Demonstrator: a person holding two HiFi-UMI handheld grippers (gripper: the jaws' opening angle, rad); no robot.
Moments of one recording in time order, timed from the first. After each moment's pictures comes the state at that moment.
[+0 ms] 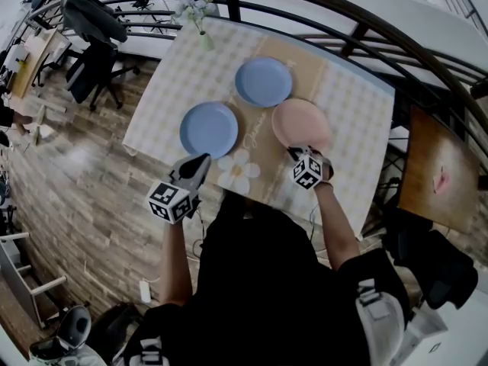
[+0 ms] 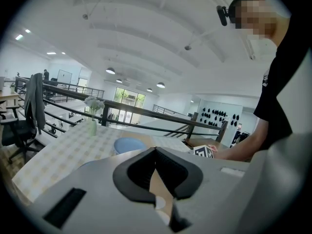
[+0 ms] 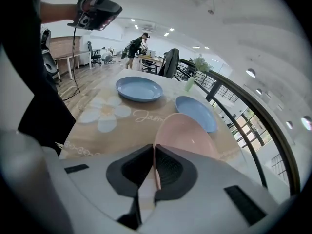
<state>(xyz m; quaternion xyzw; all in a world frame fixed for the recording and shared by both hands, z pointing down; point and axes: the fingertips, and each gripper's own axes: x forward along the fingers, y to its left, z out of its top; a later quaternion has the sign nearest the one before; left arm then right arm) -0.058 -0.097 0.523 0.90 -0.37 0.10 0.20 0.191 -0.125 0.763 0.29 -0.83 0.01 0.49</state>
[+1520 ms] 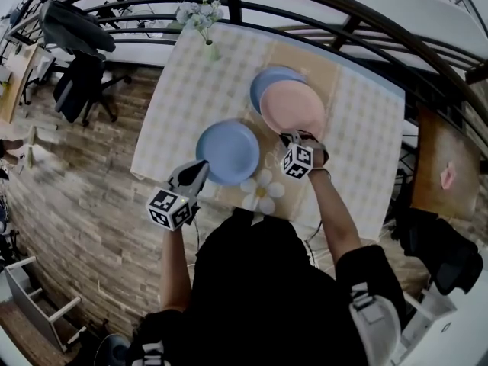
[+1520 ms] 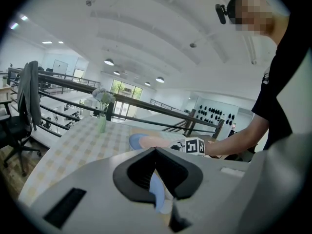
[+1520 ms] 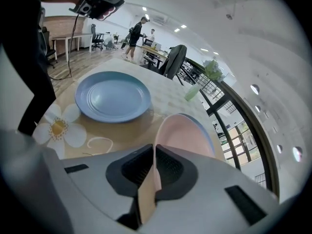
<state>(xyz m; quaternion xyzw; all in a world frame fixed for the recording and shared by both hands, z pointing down) -0.157 -0.198 0.558 0.91 -0.33 0.12 0.23 0.082 -0.263 0.760 0.29 -0.79 -0.08 0.54</state>
